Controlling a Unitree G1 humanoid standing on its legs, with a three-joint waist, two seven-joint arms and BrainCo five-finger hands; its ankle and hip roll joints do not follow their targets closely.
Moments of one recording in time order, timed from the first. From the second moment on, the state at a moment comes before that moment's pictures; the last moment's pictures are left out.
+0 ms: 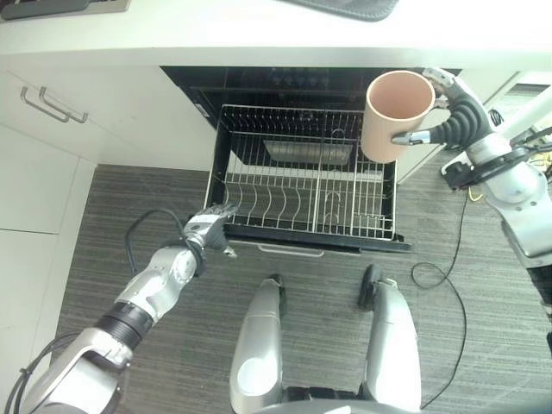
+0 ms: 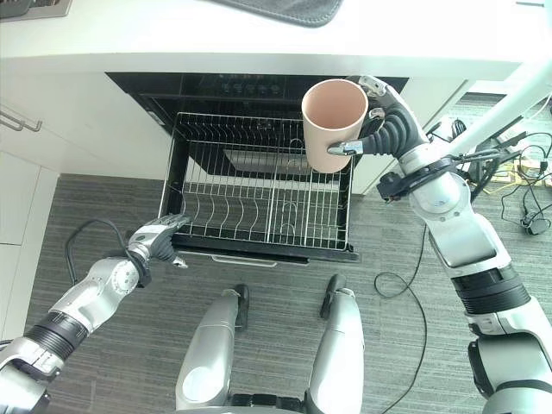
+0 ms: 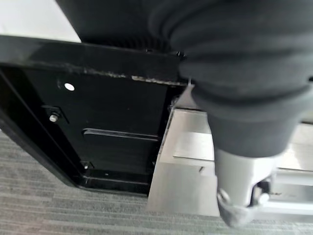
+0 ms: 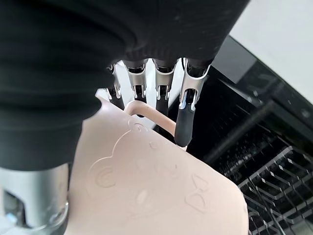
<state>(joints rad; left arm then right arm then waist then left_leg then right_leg) -0.36 0.74 -0.48 0.32 0.57 0.08 0.00 -0.63 -0.84 0.23 -0.02 0.13 0.04 -0.01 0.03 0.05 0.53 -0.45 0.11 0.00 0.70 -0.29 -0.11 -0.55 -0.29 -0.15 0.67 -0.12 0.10</state>
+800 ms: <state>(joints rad) -0.34 0.73 -0.50 0.29 0.62 0.14 -0.07 -0.73 -0.79 0.31 0.26 0.08 0.10 0.00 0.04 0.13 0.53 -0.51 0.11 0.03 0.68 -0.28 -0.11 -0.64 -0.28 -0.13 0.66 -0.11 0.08</state>
